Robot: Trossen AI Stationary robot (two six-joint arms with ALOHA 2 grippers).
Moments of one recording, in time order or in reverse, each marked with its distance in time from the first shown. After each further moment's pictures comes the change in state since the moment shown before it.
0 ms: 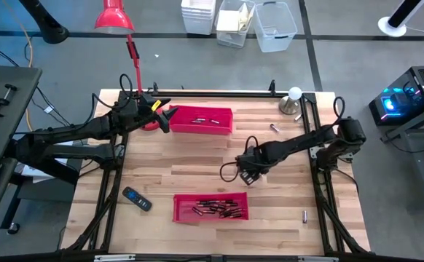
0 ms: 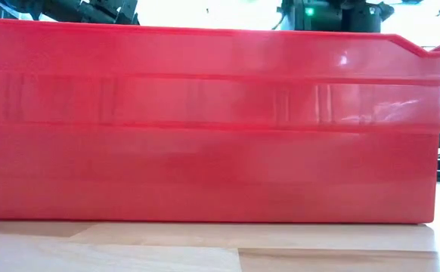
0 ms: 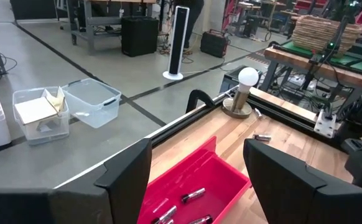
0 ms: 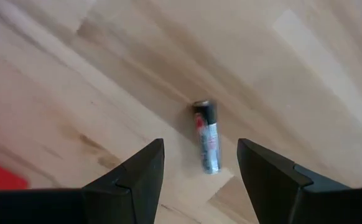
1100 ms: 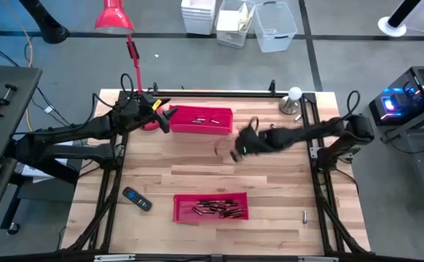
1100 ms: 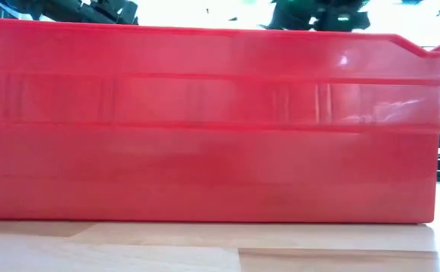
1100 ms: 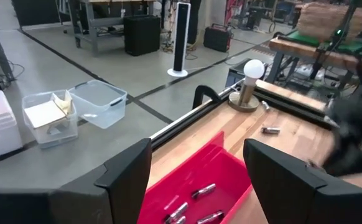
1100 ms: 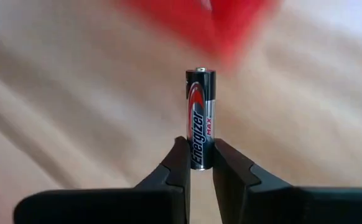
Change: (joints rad) left arm 0.011 0.005 0.000 -0.015 0.000 0.052; right arm -0.145 -0.112 -0.041 0.324 0.289 -0.099
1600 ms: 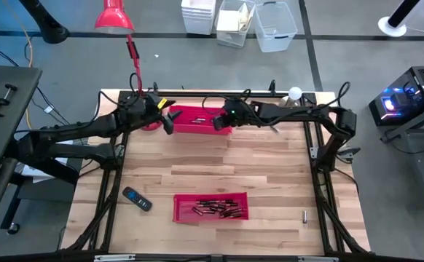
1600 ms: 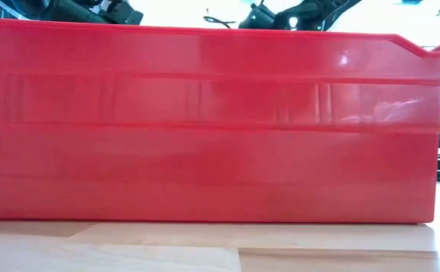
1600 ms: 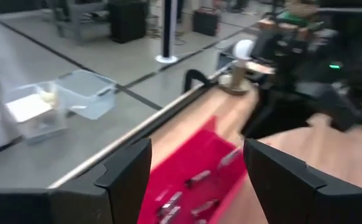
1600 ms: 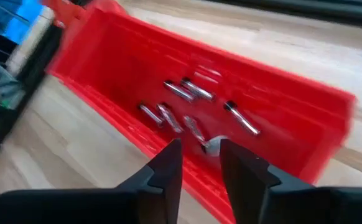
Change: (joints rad) left arm 0.036 0.079 0.000 0.027 0.096 0.030; right arm -0.294 0.163 0.214 0.308 -0.178 -0.159
